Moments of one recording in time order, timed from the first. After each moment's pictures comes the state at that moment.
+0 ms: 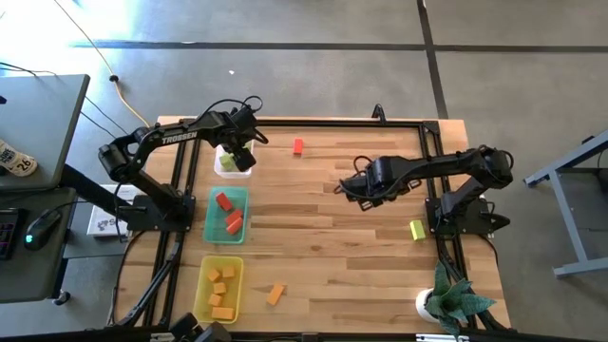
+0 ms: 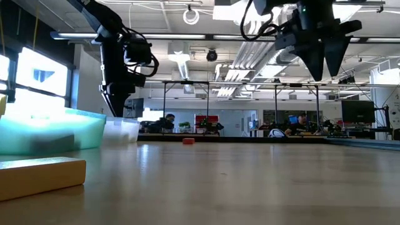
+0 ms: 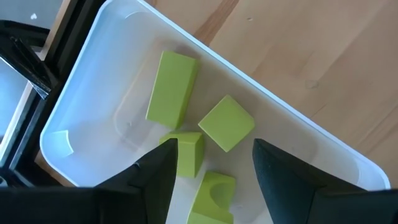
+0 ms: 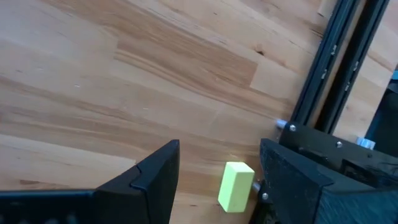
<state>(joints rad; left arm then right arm) 0.82 1.52 0.99 -0.82 -0.19 0.13 0.03 1.60 1.36 -1.57 0.21 1.25</state>
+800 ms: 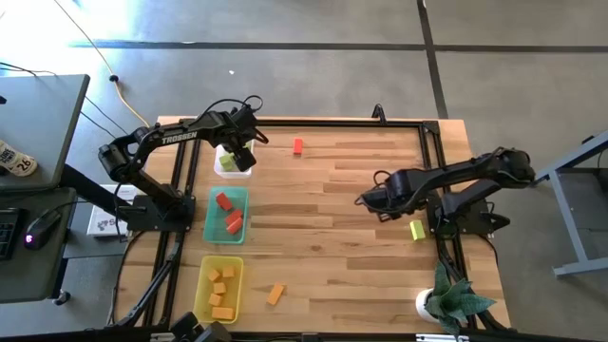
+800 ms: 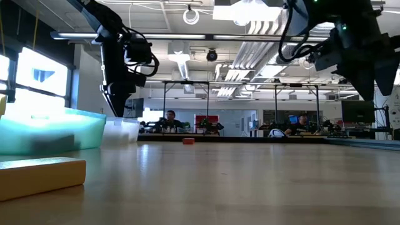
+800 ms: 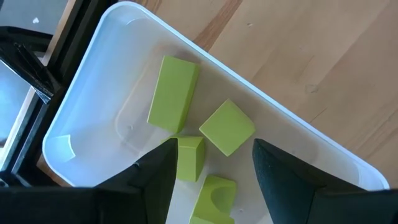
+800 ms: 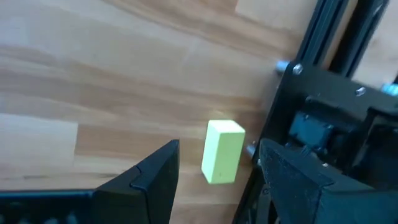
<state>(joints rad) 0.82 1.52 0.99 -0.81 -0.19 0.13 0.10 1.42 1.01 -1.45 0.04 1.37</state>
